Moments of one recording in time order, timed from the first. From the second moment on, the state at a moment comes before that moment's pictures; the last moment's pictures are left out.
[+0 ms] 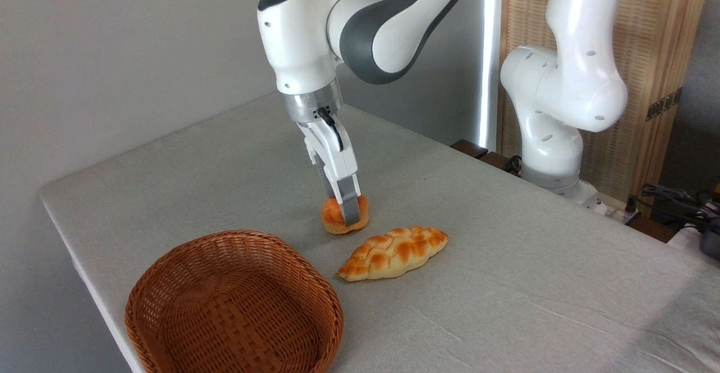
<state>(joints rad) -0.21 -0.22 -0.06 -2.32 -0.04 2.02 0.82</state>
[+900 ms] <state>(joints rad) -0.22 -0.22 -0.05 -2.27 -0.04 1.94 0.85</state>
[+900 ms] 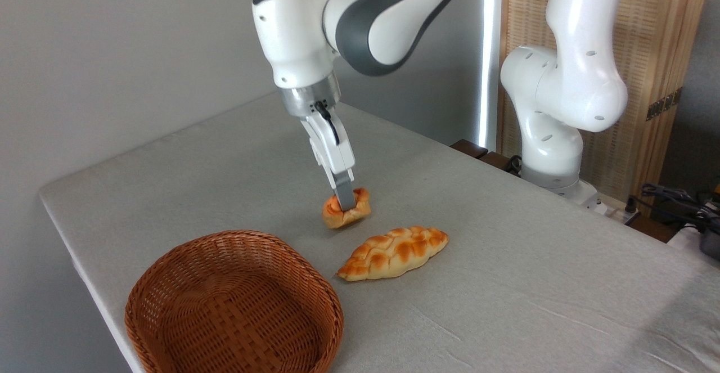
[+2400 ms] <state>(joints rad) -0.19 0.20 0.00 -1.72 0.12 2.08 0.88</state>
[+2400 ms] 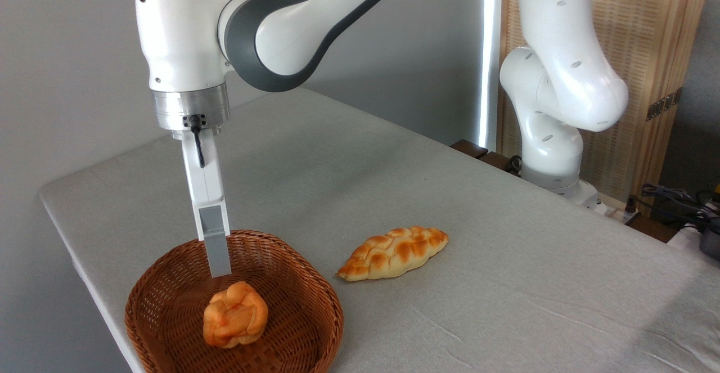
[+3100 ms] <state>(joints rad) 0.06 -0.01 -0.15 -1.63 -0.04 1.69 0.76</state>
